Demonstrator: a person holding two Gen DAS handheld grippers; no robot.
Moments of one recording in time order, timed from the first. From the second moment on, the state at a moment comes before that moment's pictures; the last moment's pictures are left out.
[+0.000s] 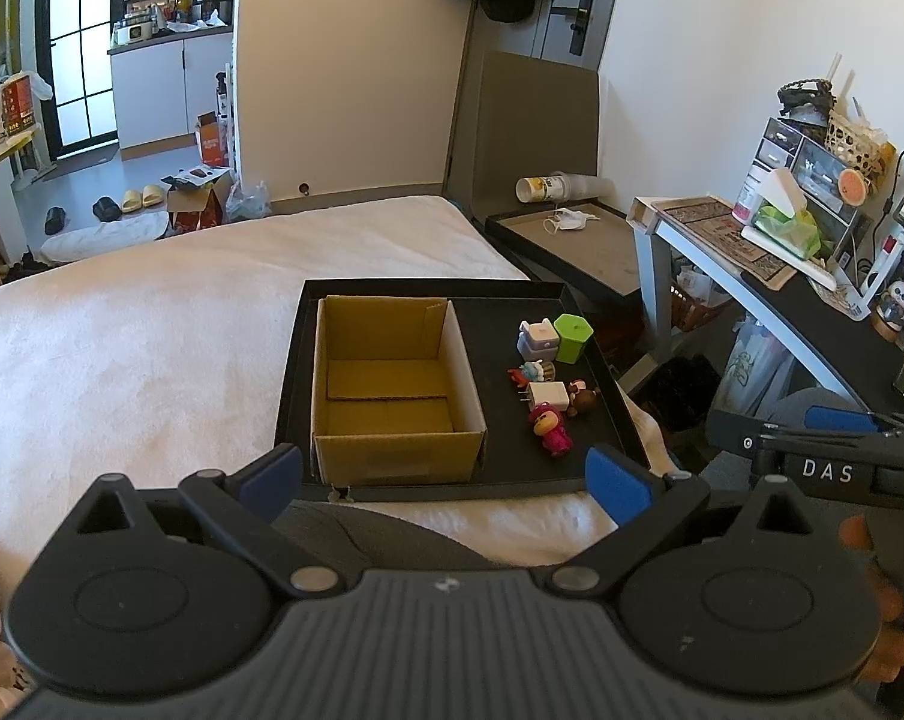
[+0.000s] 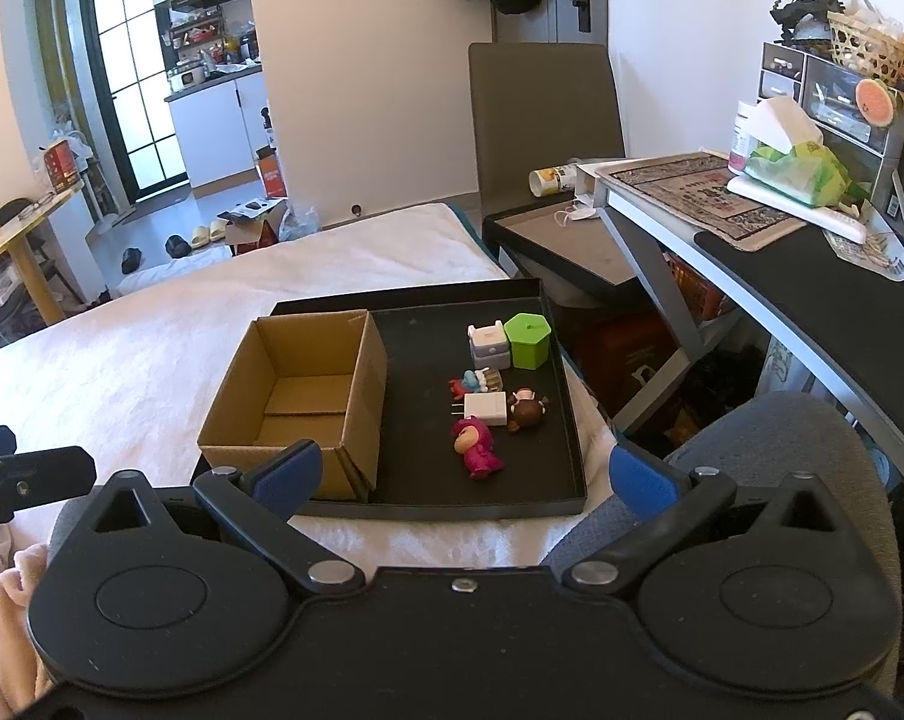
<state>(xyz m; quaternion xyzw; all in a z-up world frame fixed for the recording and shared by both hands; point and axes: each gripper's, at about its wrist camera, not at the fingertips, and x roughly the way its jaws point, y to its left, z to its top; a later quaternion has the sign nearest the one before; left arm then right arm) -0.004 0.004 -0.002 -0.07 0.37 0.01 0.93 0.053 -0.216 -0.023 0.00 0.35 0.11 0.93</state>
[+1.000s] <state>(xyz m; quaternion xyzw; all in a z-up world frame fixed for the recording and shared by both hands) 0.030 0.025 -0.018 -0.08 0.38 0.01 0.92 0.083 -0.217 -0.042 0.01 0.38 0.10 0.92</state>
